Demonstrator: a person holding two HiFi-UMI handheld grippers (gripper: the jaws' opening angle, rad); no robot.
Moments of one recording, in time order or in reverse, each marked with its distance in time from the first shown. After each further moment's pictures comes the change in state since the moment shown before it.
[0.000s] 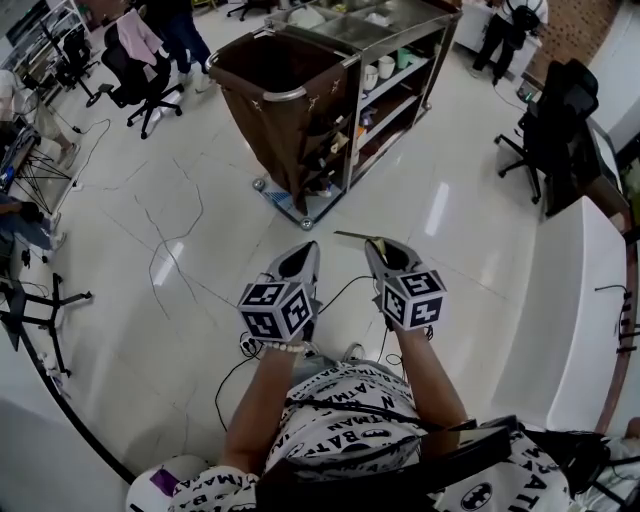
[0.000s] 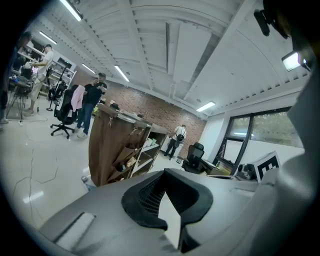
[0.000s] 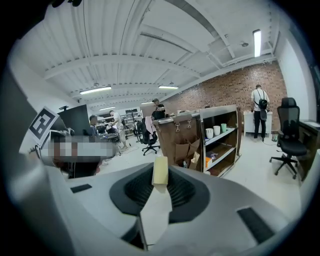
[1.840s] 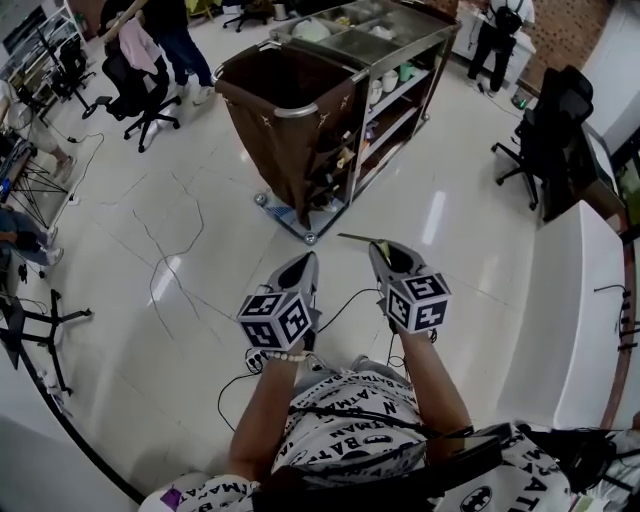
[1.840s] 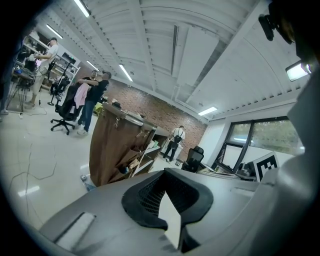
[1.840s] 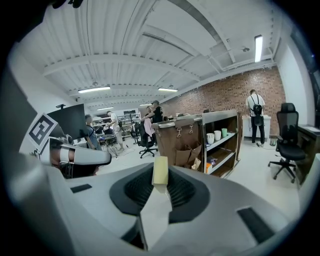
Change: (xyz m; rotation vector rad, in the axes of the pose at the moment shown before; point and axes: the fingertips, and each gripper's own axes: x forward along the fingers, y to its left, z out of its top) left arm -0.002 0.046 0.017 -0.053 -0.013 -0.019; right arm 0.034 0.013 0.027 -0.021 -0.029 -0.037
